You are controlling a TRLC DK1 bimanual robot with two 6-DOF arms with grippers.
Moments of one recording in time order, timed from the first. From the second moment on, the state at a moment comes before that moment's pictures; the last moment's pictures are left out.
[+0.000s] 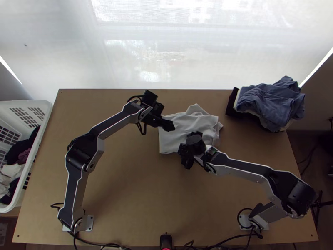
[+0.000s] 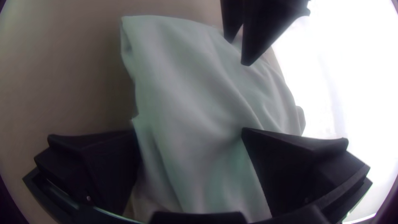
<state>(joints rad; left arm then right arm) -0.52 2.20 1.82 -0.58 0.48 -0.13 0.78 1.69 0.80 0.10 0.26 -0.70</state>
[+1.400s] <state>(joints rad) -0.11 1.50 1.45 -0.69 0.42 -0.11 0.57 1.41 1.11 -0.14 0.29 -0.61</state>
